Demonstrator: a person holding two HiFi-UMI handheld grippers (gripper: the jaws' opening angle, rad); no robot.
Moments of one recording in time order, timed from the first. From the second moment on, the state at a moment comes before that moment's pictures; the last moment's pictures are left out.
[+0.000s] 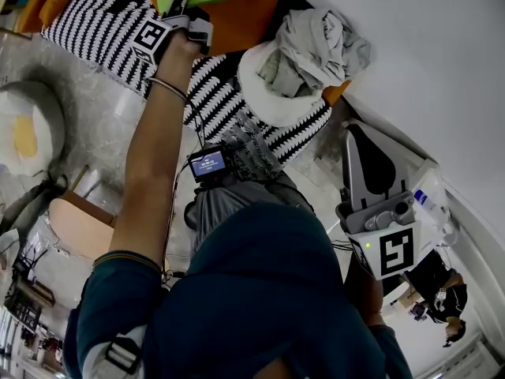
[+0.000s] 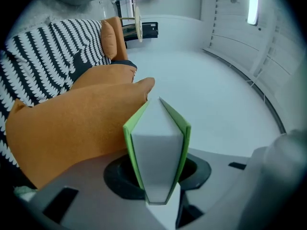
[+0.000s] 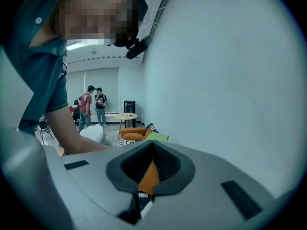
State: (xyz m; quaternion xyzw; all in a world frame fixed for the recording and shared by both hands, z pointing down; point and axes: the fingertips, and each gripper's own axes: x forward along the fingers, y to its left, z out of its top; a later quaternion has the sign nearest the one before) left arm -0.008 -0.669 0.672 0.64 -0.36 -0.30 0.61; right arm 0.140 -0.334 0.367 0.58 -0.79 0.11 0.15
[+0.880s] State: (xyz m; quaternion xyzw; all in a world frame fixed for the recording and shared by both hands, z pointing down) left arm -0.082 -0.598 0.469 0.80 -0.35 -0.28 0.41; right arm 0.116 -0.324 0.322 0.53 -0.84 0.04 0.08
